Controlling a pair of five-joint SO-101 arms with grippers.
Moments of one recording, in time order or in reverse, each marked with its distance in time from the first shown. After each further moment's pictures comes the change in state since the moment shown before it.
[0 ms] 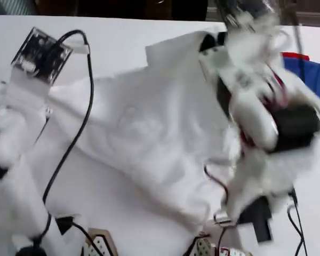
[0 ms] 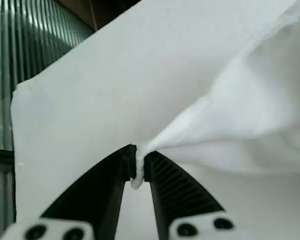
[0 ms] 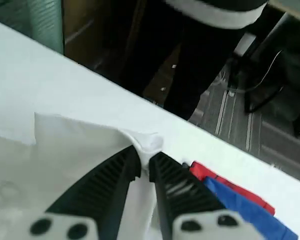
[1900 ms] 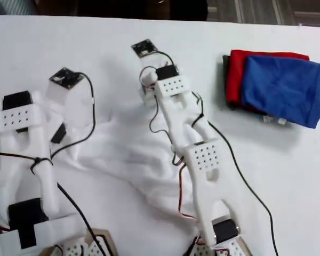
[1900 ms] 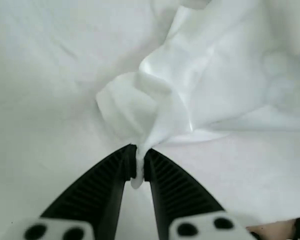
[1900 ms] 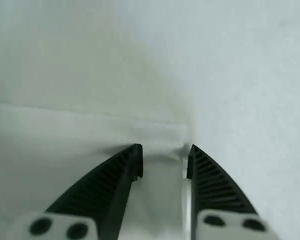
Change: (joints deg) left arm -5.5 24.9 37.4 -20.5 -4.9; right arm -9.6 68.7 4.0 -22.8 -9.0
